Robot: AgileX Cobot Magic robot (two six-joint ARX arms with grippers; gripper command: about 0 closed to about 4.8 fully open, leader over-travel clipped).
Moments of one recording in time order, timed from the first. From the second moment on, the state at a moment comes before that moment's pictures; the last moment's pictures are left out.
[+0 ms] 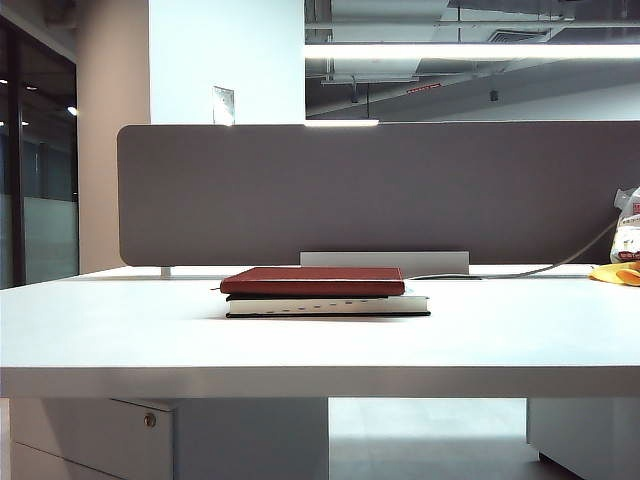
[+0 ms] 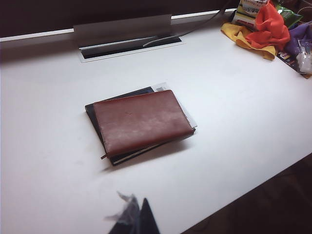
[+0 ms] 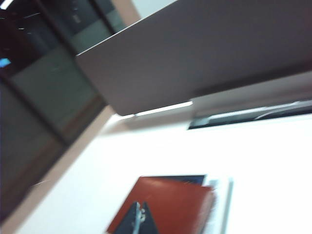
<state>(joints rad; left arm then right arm) -0.18 1.14 1.63 -0.95 0.38 0.03 -0.06 1.22 1.06 0.09 -0.54 0.49</state>
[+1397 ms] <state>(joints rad) -0.18 0.73 1.32 -0.87 0.17 -0.02 0.14 0.19 0.25 -0.28 0.14 -0.06</state>
